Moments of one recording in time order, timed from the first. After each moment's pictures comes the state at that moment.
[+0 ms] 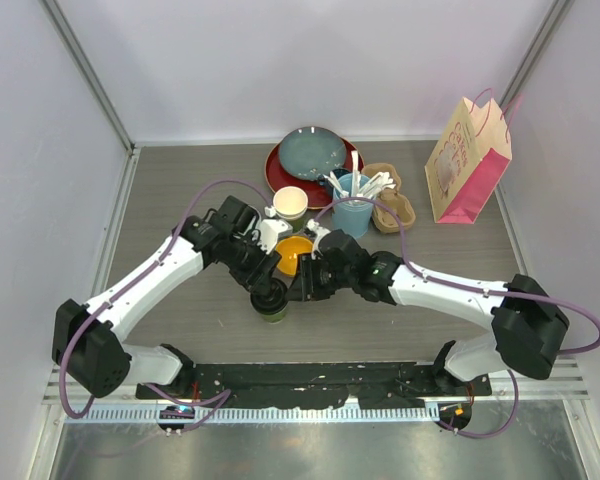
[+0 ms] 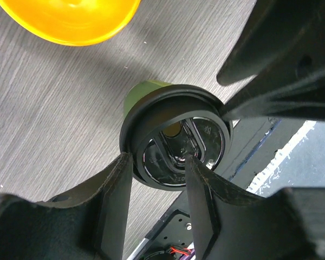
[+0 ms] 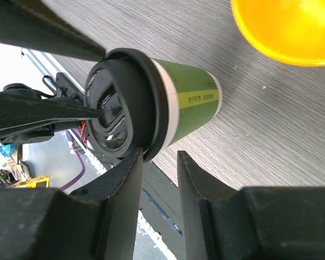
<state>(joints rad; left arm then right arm) -0.59 1.32 1.11 -0.92 0.38 0.16 0.94 1.40 0.87 -0.14 -0.23 0.77</state>
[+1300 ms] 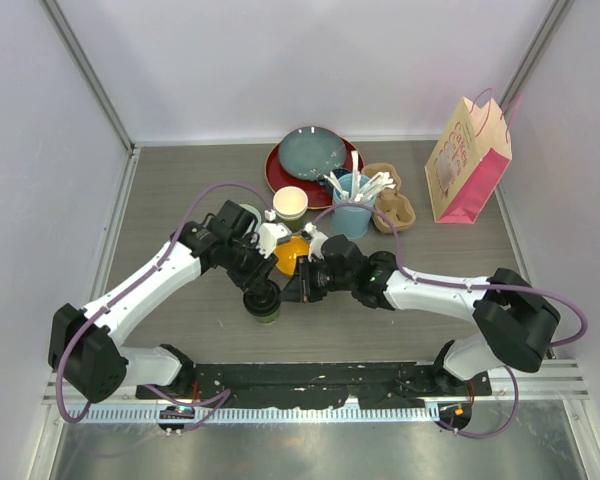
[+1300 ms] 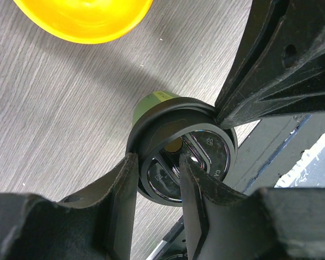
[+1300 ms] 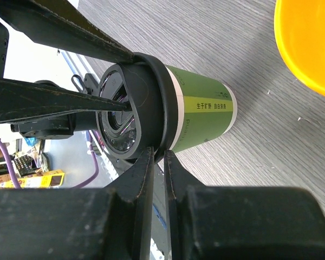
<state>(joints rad) -0.60 1.29 1.05 -0.88 0.34 0.22 0.92 1.48 0.74 0.16 -0.33 0.78</state>
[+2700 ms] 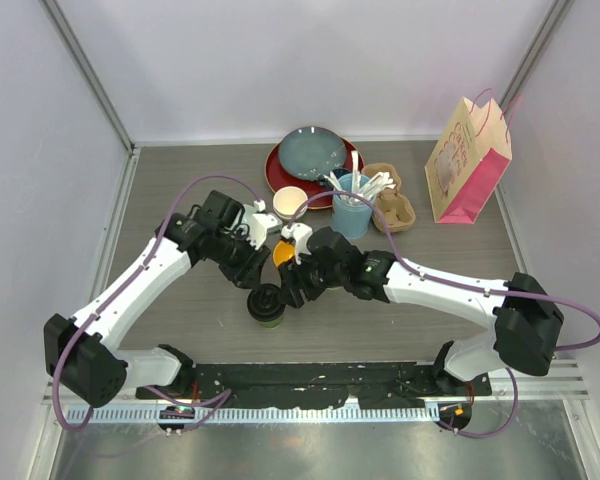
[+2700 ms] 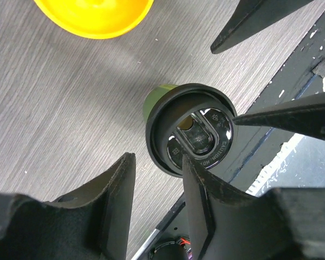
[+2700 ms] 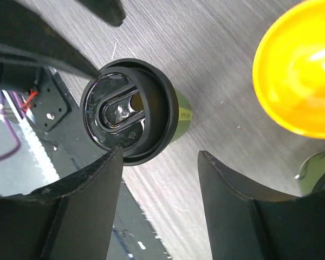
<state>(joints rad) -0.53 1.26 1.13 -0.98 0.40 0.24 1.00 1.42 0.97 -0.22 -0.19 0.37</state>
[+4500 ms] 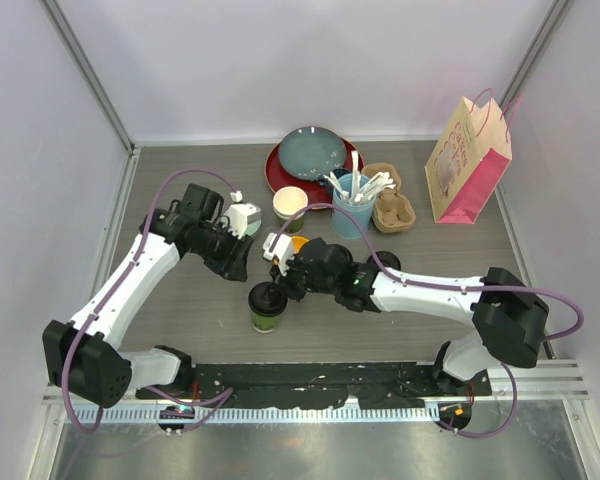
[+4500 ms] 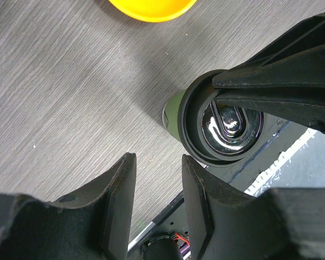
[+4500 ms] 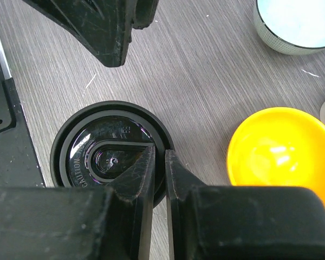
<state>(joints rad) -0.36 1.26 1.14 -1.03 0.43 0.23 1.06 1.50 0.90 0.12 -0.10 -0.04</state>
